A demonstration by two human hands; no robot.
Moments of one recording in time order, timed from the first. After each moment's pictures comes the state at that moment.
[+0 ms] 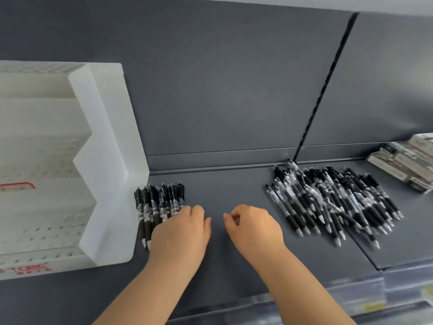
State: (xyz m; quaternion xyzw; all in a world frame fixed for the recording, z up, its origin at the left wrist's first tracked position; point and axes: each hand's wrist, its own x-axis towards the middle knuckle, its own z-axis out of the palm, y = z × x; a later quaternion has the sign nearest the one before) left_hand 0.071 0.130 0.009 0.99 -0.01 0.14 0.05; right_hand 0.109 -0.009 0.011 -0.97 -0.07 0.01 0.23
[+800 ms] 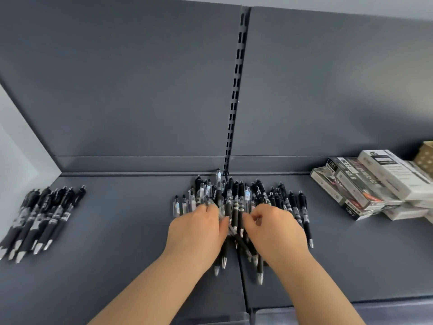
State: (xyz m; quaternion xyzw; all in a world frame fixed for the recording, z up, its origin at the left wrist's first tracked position) left_hand 0.158 -0.119 0.016 0.99 0.00 0.10 0.04; right_hand 0.187 -0.262 0.029 -0.97 -0.06 -0.01 0.23
